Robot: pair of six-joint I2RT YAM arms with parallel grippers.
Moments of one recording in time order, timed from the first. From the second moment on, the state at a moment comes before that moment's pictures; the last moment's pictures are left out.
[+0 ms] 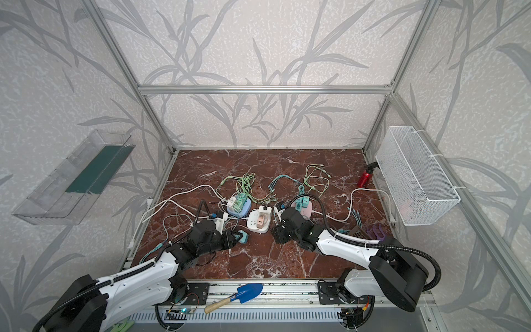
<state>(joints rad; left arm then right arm) -0.64 0.98 0.22 0.10 0.23 -0.85 0.83 1.30 0.56 -0.07 0.00 0.36</state>
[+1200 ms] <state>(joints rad) -0.64 0.82 0.34 -0.38 0.03 -0.84 0.99 1.22 0.60 -0.20 0.20 0.51</state>
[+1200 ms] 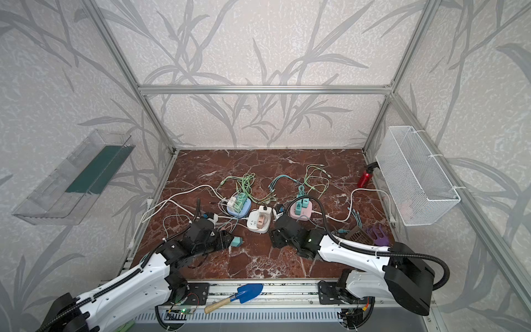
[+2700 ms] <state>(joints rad) -0.66 1.10 0.66 -0.49 -0.11 -0.65 1.10 1.40 0.76 -0.23 0.30 0.67</state>
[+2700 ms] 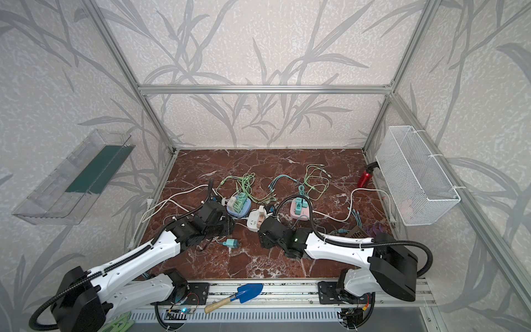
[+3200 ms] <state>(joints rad) -0.65 1.35 0.69 -0.27 -0.02 -0.63 1.09 1.62 0.94 -0.28 0.37 0.69</state>
